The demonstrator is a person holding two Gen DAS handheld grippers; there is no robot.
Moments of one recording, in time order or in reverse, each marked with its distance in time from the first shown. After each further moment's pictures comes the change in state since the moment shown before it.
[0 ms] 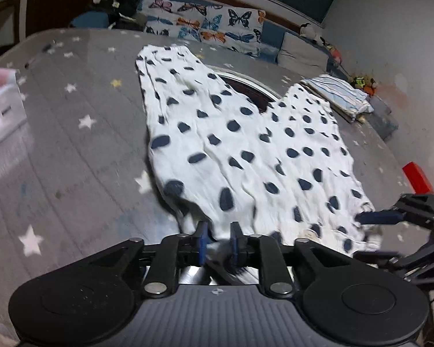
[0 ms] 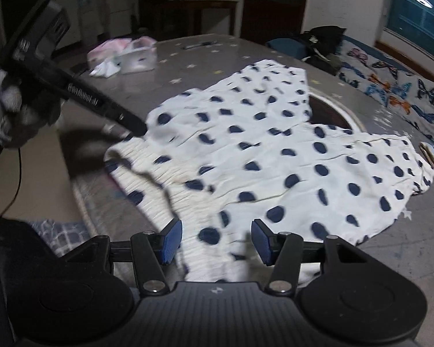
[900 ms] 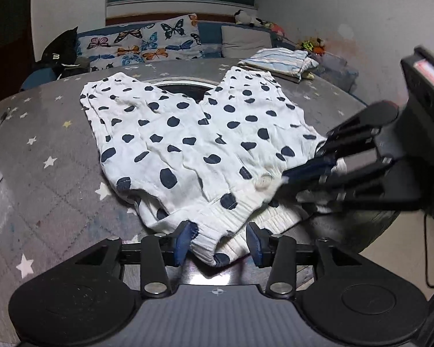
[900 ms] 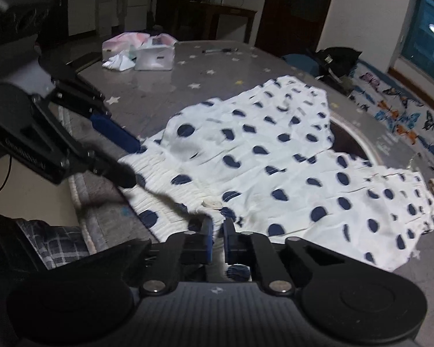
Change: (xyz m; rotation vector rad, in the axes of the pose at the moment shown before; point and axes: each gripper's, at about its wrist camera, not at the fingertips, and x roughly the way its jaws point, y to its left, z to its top) left arm -0.008 -0.044 -0.039 0.359 -0.026 -0.003; right arm 0.021 0.025 0.018 -0.102 -0.043 -0.032
